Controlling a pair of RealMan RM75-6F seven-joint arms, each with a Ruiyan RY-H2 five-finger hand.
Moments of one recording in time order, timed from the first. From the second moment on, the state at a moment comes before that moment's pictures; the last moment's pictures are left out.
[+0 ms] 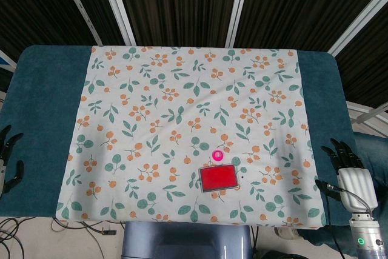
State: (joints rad) left arm -0.07 -1.10 -0.07 -1.62 1.49 1.55 0.03; right arm 0.08 -1.20 0.07 -1.59 -1.53 1.53 -0.05
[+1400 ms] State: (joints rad) left arm -0.06 -1.10 -0.07 -1.62 1.50 1.55 0.02; right arm 0.15 -1.19 0.06 -1.57 -1.54 1.39 0.07
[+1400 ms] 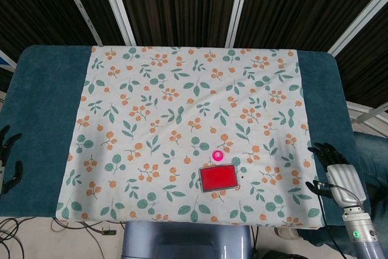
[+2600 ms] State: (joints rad) left arm -0.07 -1.08 -0.07 -1.63 1.48 1.53 -0.01; right arm 0.61 -1.59 0.22 -1.55 -1.03 0.97 -0.47
